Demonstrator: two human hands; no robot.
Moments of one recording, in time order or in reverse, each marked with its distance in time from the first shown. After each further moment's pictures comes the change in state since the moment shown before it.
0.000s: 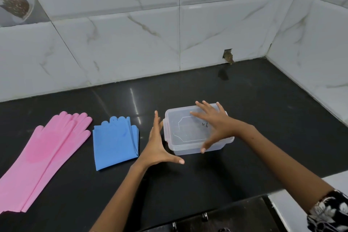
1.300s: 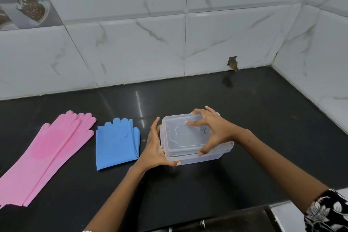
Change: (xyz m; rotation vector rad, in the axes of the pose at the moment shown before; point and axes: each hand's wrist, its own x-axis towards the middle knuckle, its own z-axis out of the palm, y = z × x) left_hand -0.003 -0.001 -0.002 0.048 0.053 0.041; right_hand 0.006 -0.004 -0.009 0.108 0.104 -0.127
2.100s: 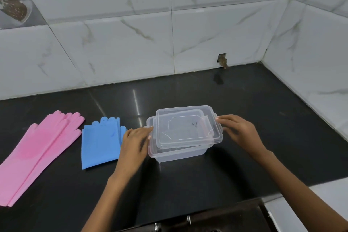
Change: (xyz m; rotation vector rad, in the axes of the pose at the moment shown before) left_hand -0.027 0.061 0.000 0.464 0.340 0.139; right_hand -0.096 0.053 0.018 -0.071 0.683 0.037
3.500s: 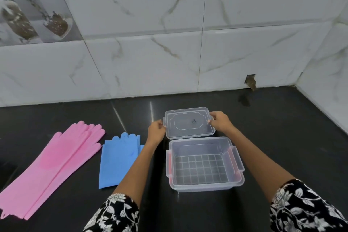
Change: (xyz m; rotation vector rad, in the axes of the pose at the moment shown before) left_hand 0.139 -0.083 0.045 -0.368 -0.015 -0.625; right_hand 0.180 0.012 0.124 0.338 -0.398 0.669
